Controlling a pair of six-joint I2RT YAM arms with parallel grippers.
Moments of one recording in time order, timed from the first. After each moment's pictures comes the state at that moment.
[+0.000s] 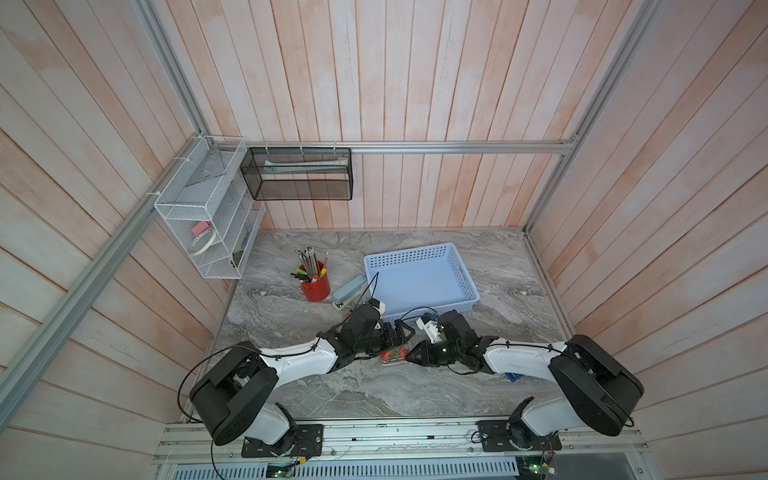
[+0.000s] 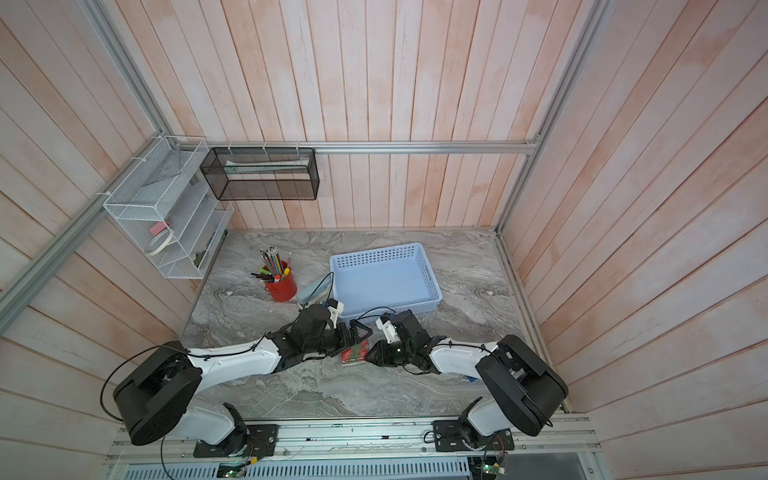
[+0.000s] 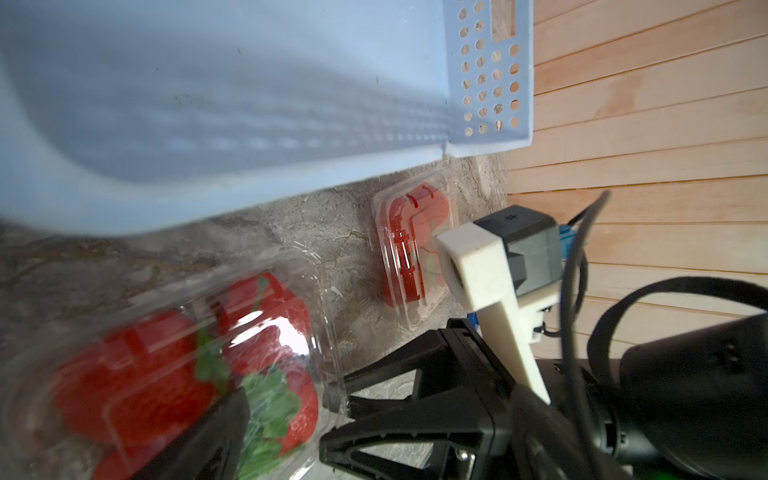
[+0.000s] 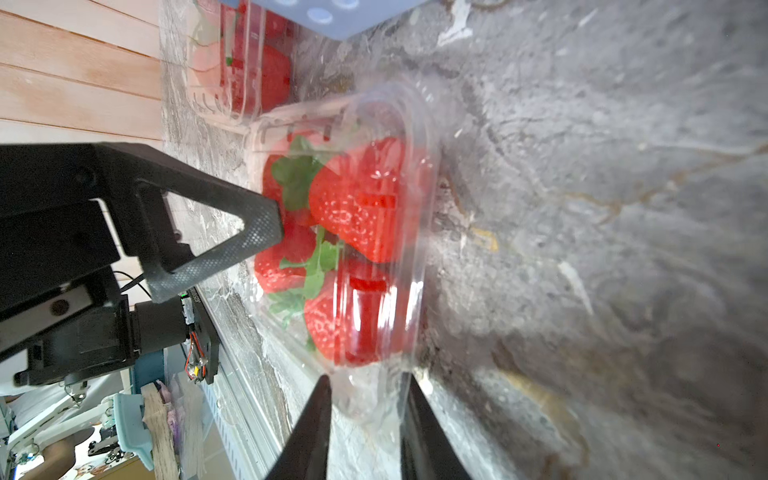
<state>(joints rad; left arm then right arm) -0.79 1.47 0.64 0.20 0.31 -1.04 0.72 1.46 0.49 0.13 -0.54 0.72</state>
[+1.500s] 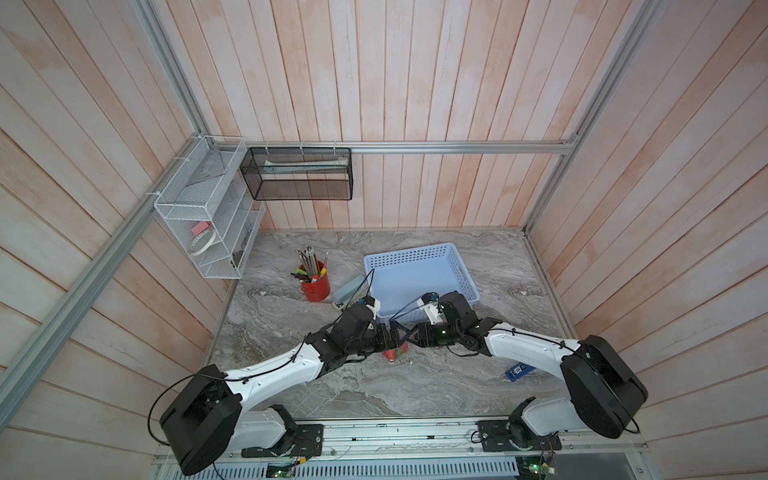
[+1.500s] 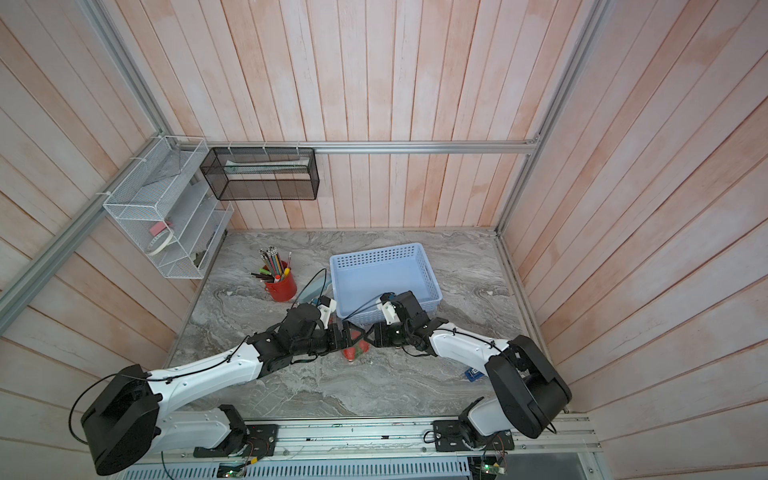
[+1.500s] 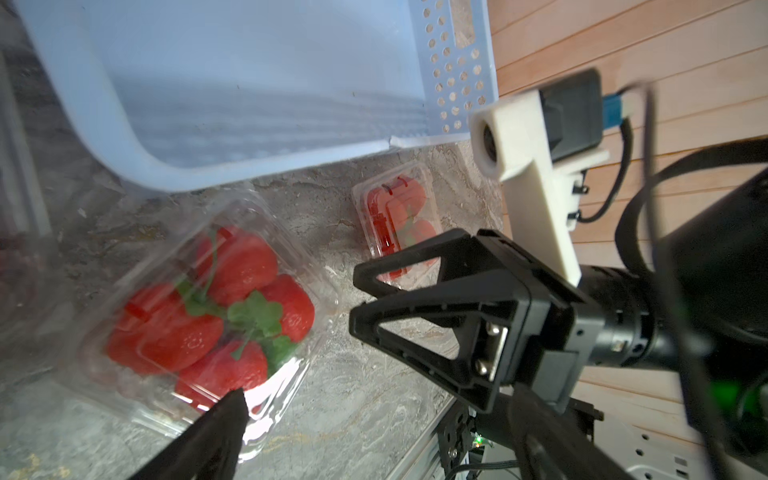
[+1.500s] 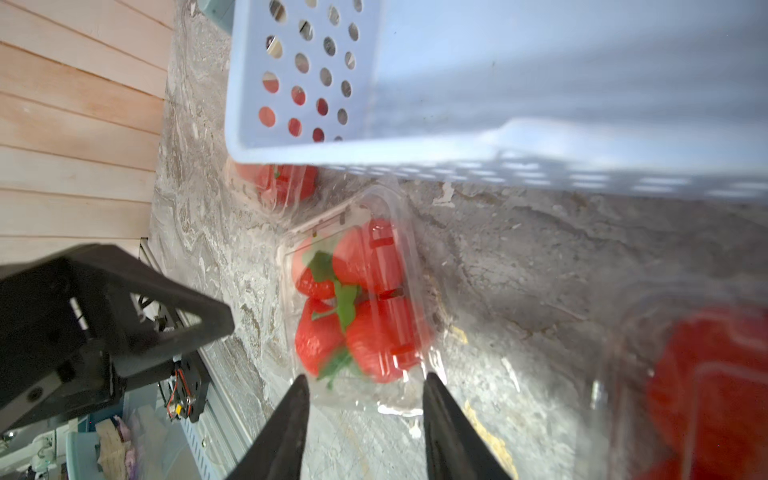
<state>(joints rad) -0.81 1.30 0.68 -0.02 0.28 -0.93 0.65 1.46 0.69 -0.07 -0.47 0.60</state>
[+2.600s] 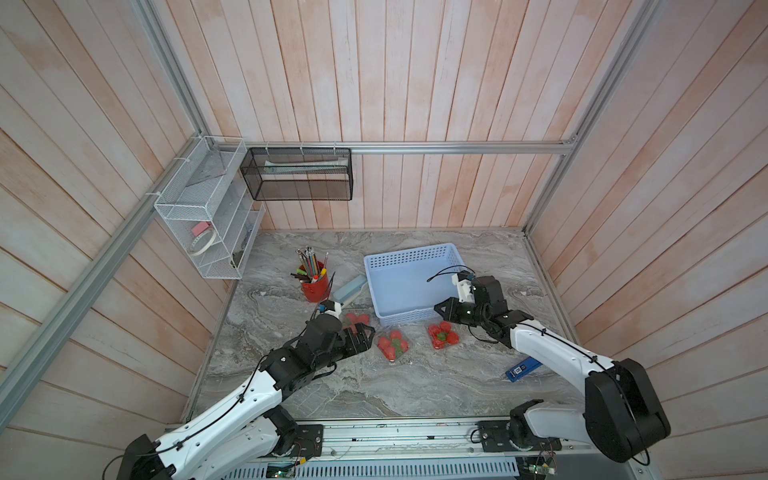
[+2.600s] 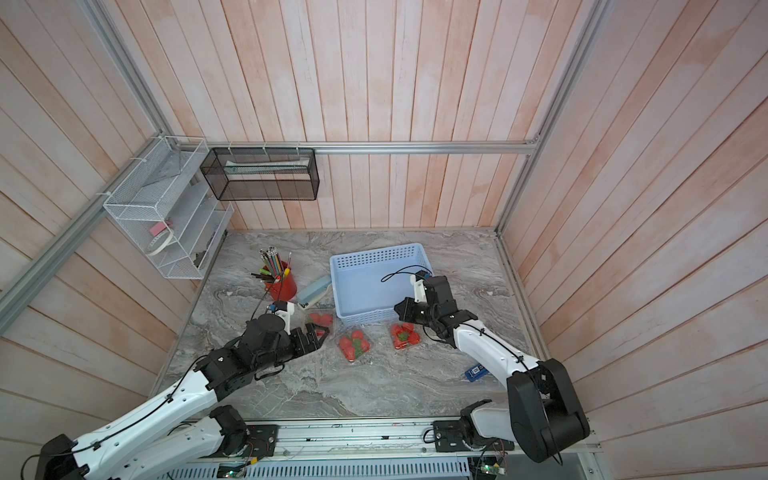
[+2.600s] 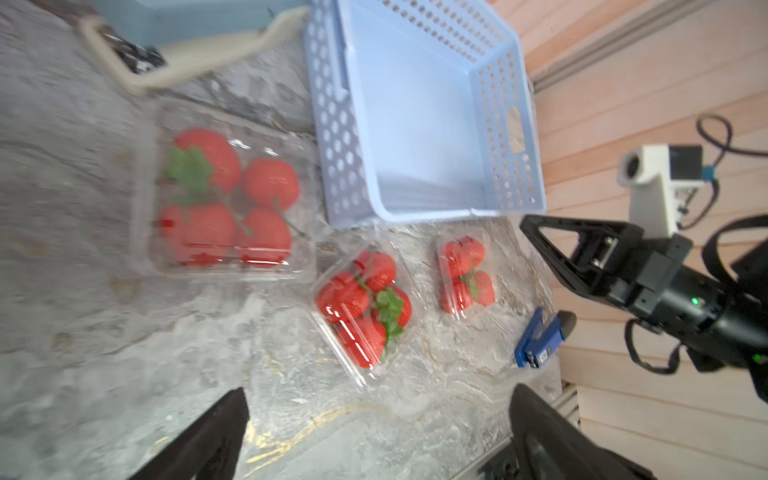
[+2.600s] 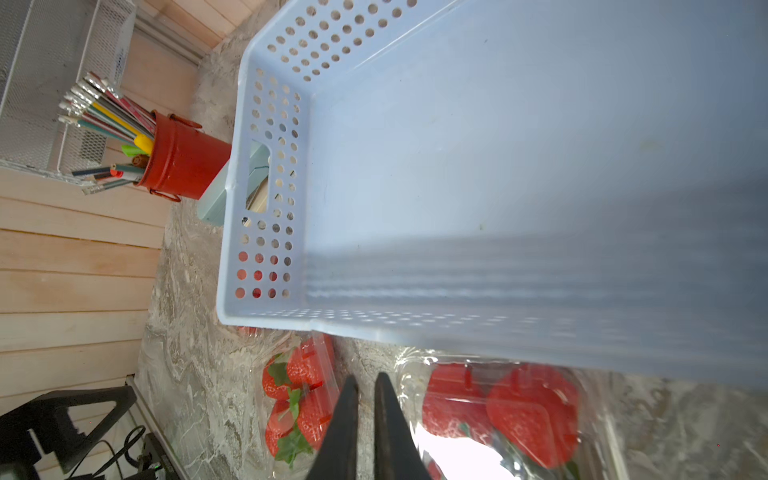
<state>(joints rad) -0.68 0.82 0.59 -0.42 0.01 -0.93 0.38 1.28 0.70 -0.11 -0.38 0.58</state>
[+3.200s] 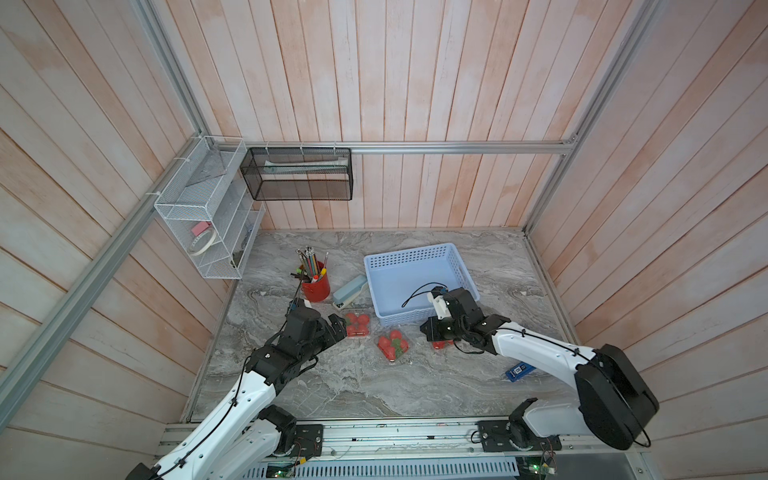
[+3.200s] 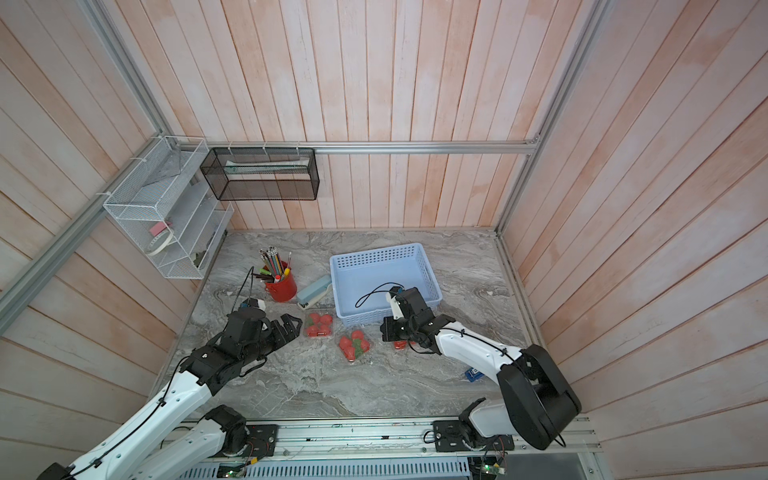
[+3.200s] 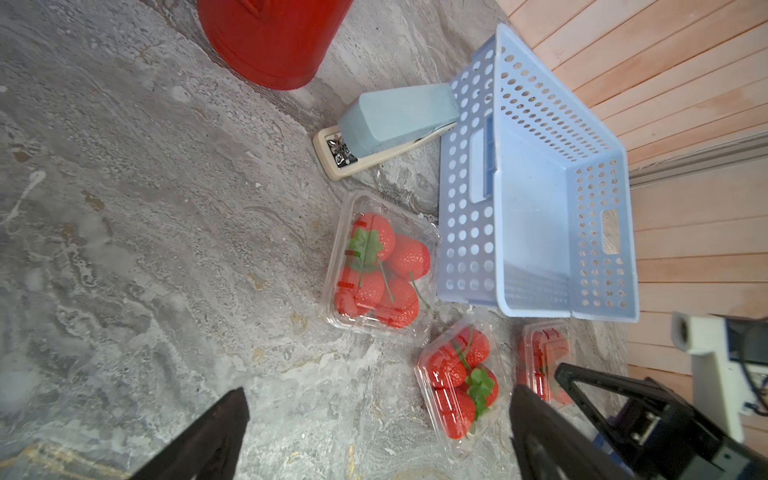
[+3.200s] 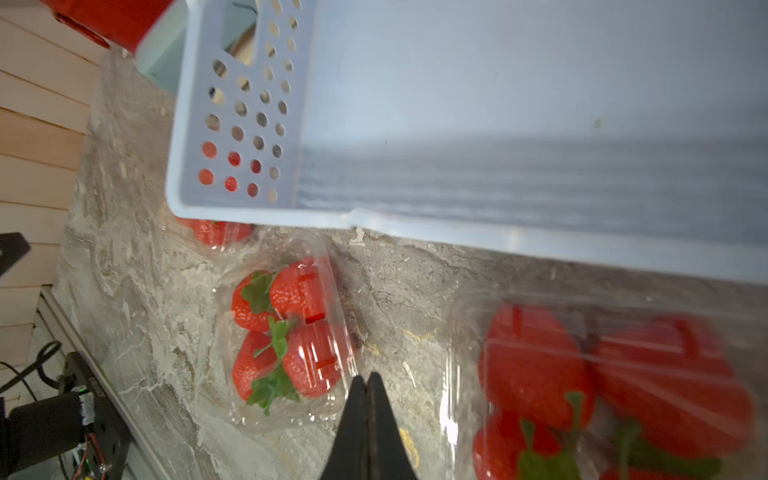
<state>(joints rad) -0.45 0.82 0.60 -0.54 -0.02 -0.88 0.63 1.44 0.73 -0.18 -0.27 0.50</state>
